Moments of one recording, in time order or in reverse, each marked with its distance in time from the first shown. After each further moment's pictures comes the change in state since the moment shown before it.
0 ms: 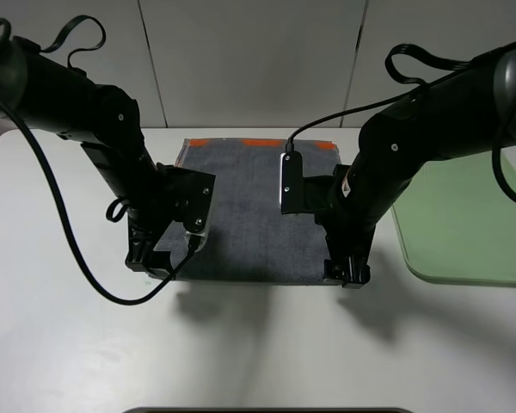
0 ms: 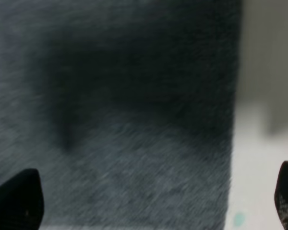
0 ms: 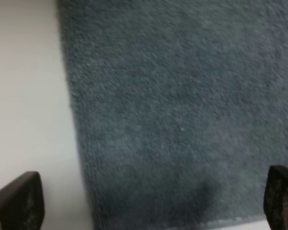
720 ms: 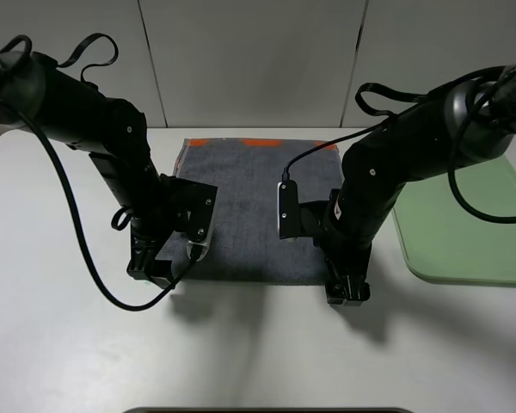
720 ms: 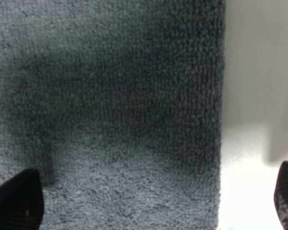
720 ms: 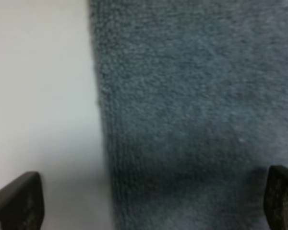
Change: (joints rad) left arm -0.004 0.043 0.000 -0.001 -0.002 0.002; right arm 0.002 0.112 -0.002 -0.014 -0.001 0.000
